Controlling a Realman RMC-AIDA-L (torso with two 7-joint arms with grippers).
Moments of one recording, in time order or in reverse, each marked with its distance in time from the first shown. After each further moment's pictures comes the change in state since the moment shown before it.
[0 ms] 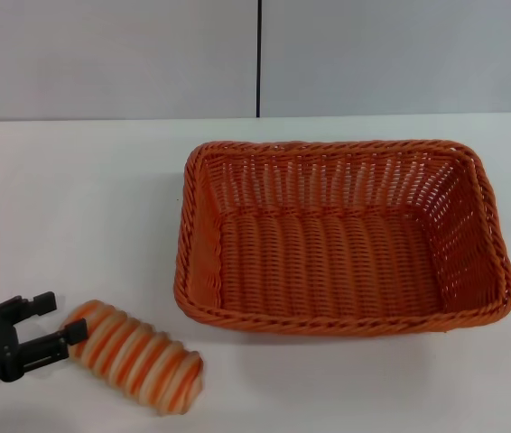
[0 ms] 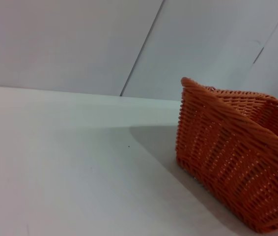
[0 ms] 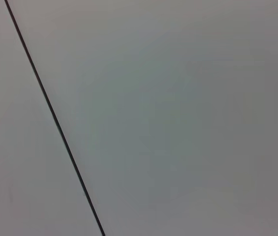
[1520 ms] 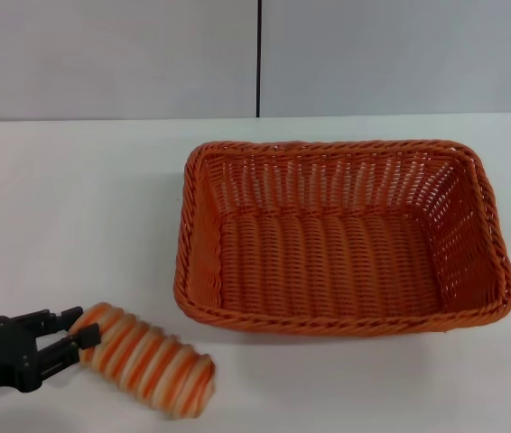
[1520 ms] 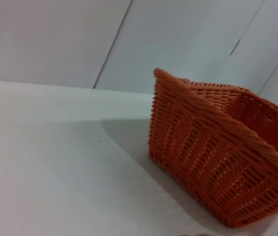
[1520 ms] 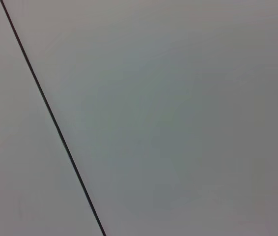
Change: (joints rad) left arm -0.017 -0.016 -0.005 -0.002 0.044 0.035 0.008; right arm -0.025 0.003 0.009 0.006 0.010 0.055 0.023
